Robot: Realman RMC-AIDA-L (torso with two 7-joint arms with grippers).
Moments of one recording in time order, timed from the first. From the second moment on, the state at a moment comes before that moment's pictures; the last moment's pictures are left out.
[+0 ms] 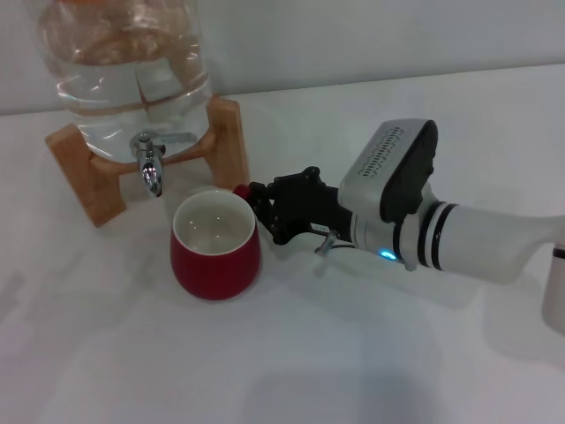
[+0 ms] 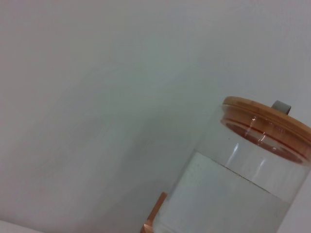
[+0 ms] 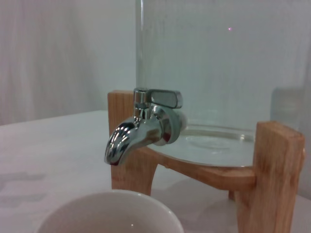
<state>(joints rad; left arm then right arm) -0.16 -2.07 0.45 0.68 -1.57 -1.61 1.61 0.56 2.03 1.01 0.65 -0.30 0.52 -2.42</state>
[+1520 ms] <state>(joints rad) -0.11 -2.08 0.40 0.68 -1.55 -1.67 1.63 0.70 2.03 0.94 0.65 -0.24 0.39 -2.42</state>
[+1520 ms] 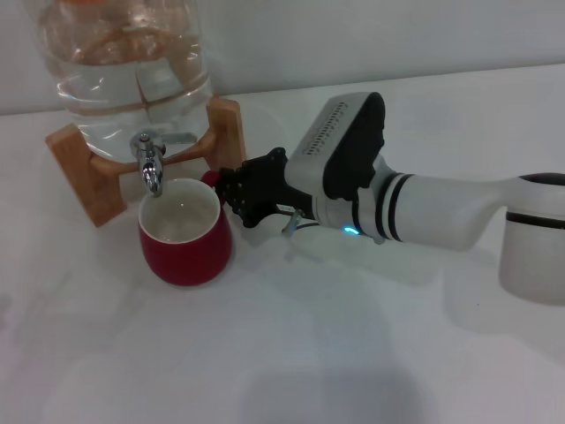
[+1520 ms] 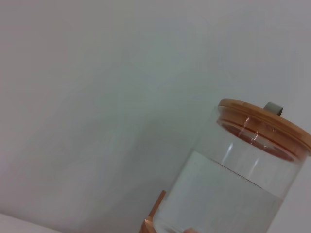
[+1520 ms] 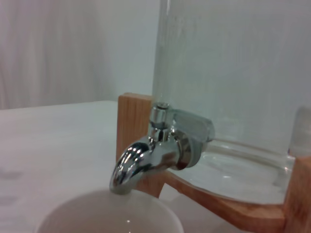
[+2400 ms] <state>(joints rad) -0.12 -2.08 0.40 0.68 -1.56 -1.67 1.63 0.74 2.03 0.90 0.64 -0.22 0.27 -2.42</state>
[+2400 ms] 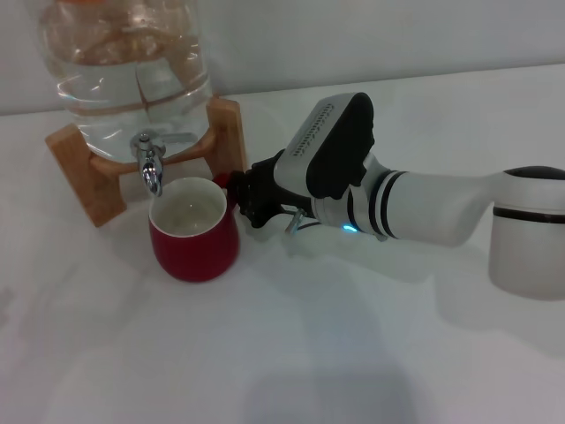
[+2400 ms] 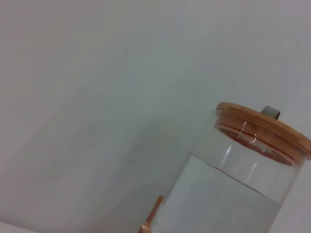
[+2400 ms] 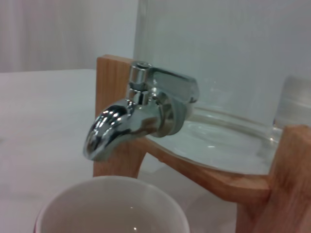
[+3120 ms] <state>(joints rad) -0.13 -2.08 0.40 0.68 -1.56 -1.65 1.63 0.75 2.03 0.88 0.65 -0.19 0.28 -2.42</state>
